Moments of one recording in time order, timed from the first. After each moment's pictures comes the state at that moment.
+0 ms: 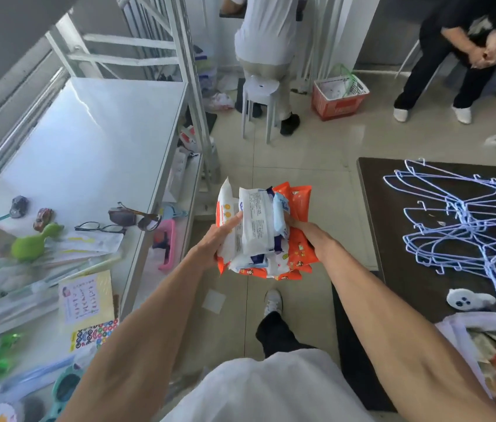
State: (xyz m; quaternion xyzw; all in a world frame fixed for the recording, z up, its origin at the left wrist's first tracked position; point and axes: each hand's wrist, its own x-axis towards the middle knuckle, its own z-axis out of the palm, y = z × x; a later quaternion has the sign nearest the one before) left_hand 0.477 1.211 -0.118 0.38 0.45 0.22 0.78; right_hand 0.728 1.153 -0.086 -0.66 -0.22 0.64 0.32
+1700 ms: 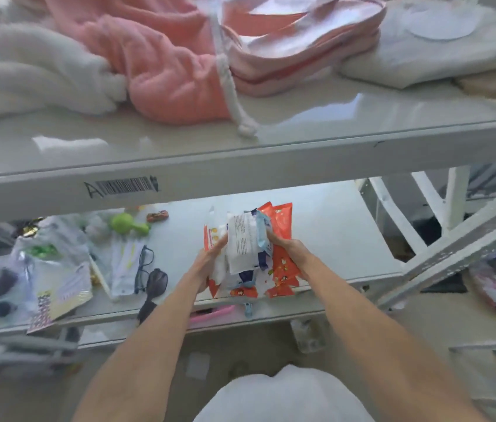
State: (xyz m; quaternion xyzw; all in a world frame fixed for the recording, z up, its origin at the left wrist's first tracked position) left_hand 0.339 1.510 -0.103 -0.09 0.65 0.64 0.40; right_hand 0.421 1.741 -0.072 -0.29 -0.62 0.70 -0.17
